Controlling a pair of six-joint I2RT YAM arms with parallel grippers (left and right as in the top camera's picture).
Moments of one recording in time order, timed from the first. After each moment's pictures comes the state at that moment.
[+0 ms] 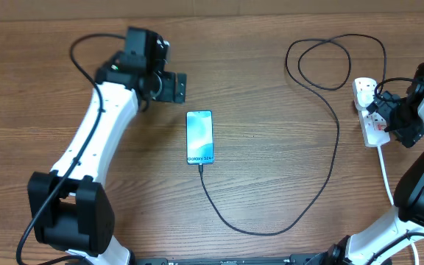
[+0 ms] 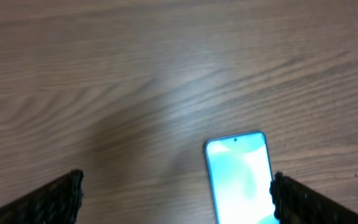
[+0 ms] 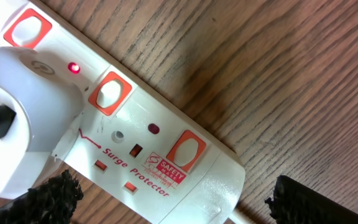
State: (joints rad) left arm -0.22 1.78 1.47 -0.73 0.07 -0.10; right arm -0.46 1.94 1.41 -0.85 0.03 0.41
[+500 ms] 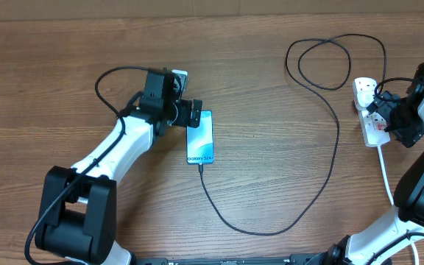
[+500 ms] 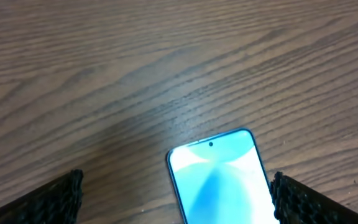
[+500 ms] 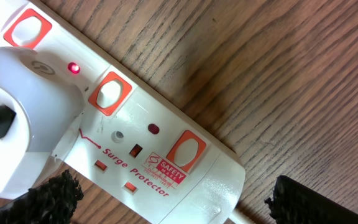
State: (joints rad) left arm -0.29 1.73 1.05 -0.24 0.11 -0.10; right arm -0.46 1.94 1.41 -0.85 0.03 0.41
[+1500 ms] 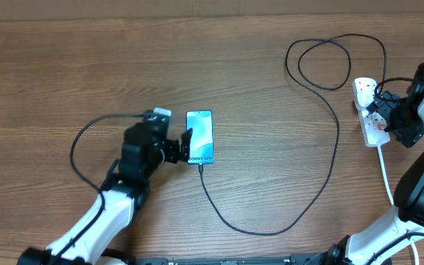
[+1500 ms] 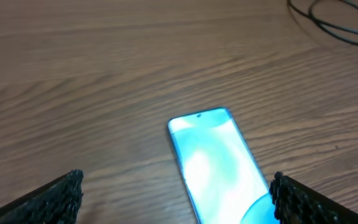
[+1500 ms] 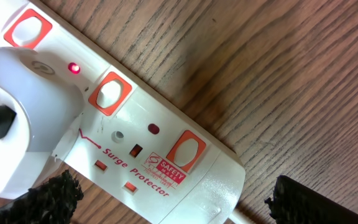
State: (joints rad) left arm -0.26 1.29 0.42 0.33 0.12 -0.11; right arm -0.46 1.94 1.41 -0.85 0.03 0.41
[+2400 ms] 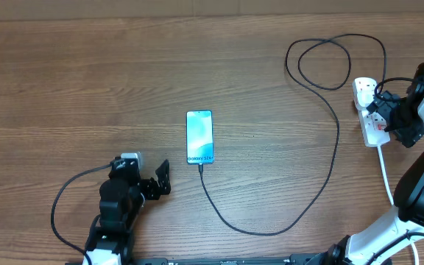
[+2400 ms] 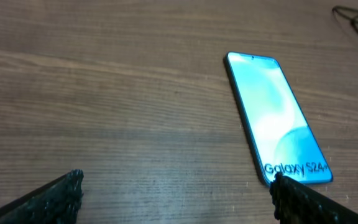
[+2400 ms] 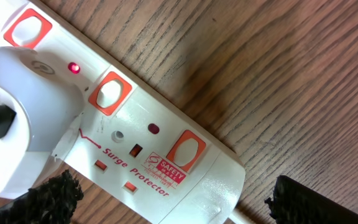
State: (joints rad) left arm -0.12 0.83 0.01 0.31 0.11 -0.26; right arm -0.46 1.94 1.41 -0.85 0.03 0.41
